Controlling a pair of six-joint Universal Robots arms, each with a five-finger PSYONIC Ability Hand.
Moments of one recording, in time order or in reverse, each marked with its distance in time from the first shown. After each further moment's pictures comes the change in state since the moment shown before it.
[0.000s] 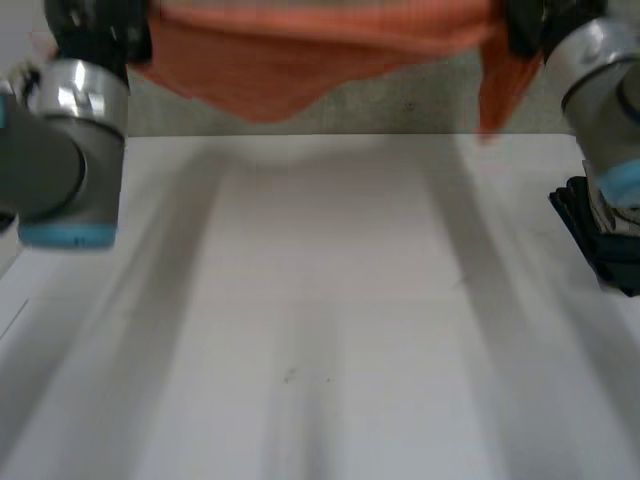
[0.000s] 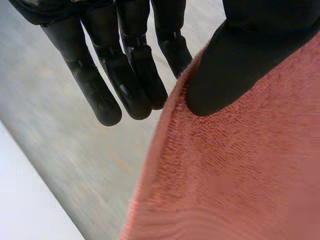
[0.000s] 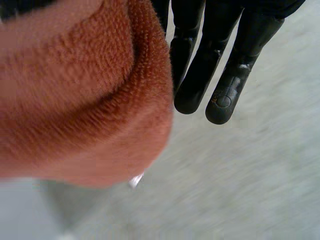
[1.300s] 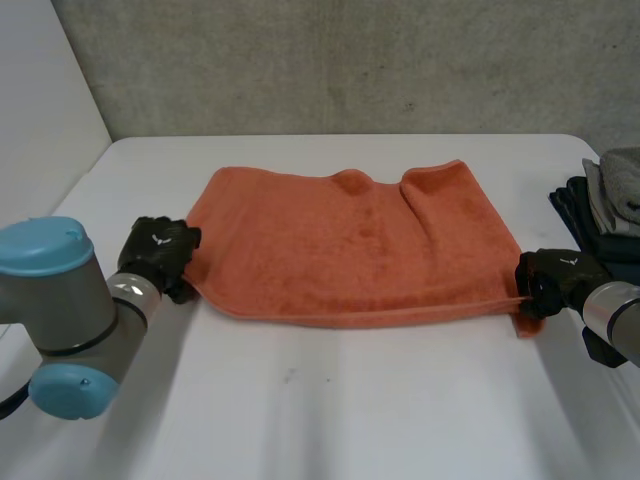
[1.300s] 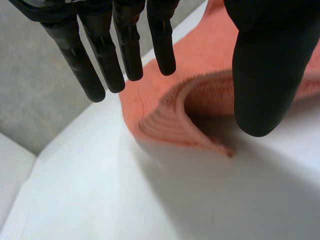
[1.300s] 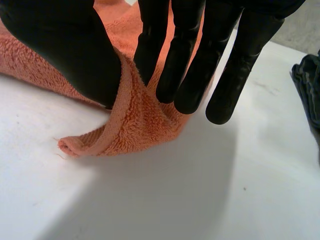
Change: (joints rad) left arm 0.066 -0.146 -0.380 -0.288 0.010 -0.059; right arm -0.313 -0.033 0.832 0.011 -0.156 0.361; left_hand -0.655 -0.710 -0.701 -0.722 -0.675; right_hand -0.003 0.000 0.001 0.000 -0.008
